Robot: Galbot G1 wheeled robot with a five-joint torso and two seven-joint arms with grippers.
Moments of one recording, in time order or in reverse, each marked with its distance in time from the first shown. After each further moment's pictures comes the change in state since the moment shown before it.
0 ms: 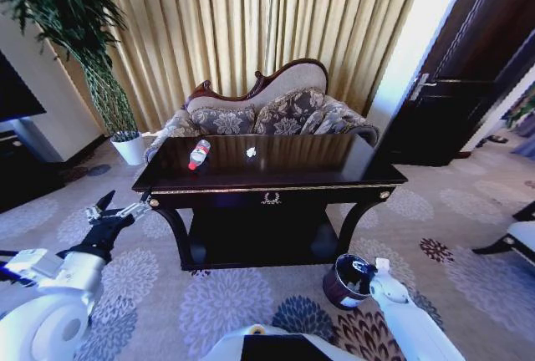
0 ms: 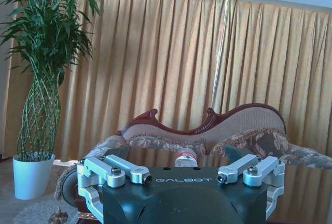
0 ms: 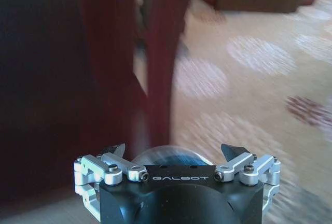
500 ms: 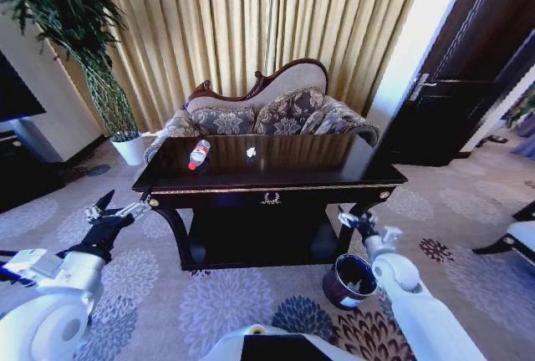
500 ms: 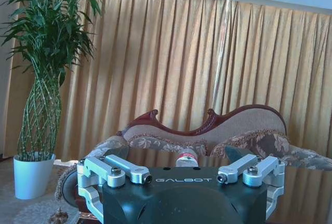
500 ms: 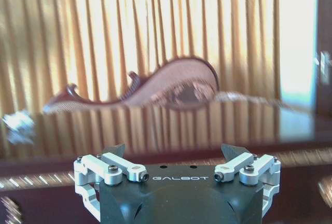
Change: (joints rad) left arm -0.002 -0.002 -0.001 0.000 -0.003 0.000 -0.001; right arm -0.121 -0.005 0.116 0.679 -0.014 0.110 -0.094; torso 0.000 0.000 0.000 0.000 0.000
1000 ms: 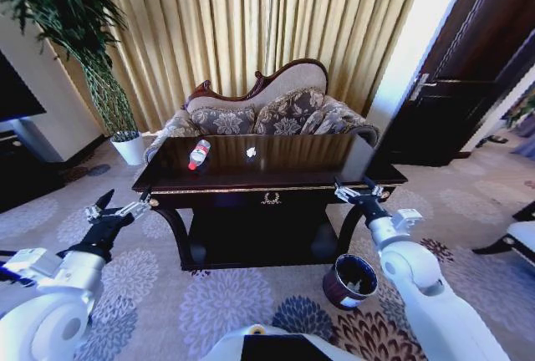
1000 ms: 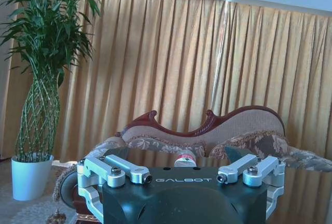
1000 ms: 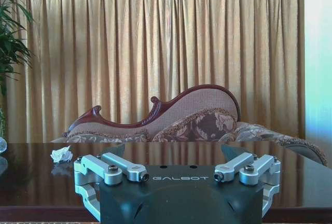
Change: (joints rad) left arm -0.006 0.001 0.004 0.000 0.000 0.000 0.000; right arm -0.018 -0.028 0.016 0.204 -0.002 -0.082 0.027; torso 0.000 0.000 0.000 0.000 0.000
